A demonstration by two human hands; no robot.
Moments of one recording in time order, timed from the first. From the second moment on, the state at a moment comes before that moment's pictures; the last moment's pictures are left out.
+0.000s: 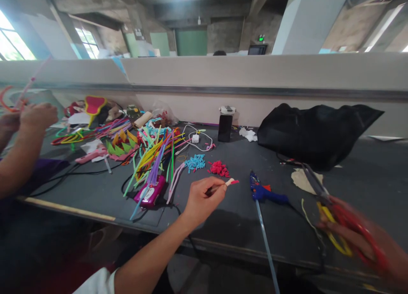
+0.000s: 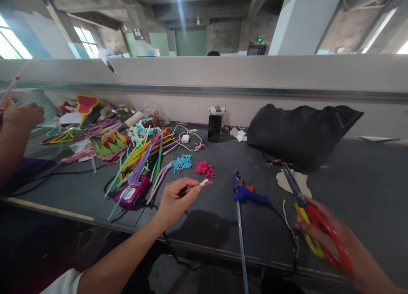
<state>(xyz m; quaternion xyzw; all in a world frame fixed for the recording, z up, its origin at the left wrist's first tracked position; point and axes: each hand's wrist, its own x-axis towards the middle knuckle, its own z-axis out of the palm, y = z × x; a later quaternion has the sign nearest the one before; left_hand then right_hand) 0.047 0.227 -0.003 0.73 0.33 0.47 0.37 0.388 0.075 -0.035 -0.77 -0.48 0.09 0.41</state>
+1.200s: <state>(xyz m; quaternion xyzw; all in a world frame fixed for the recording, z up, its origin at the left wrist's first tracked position) 0.050 0.226 0.005 0.66 0.35 0.37 0.56 0.310 0.104 -0.031 -0.57 -0.75 -0.25 0.20</state>
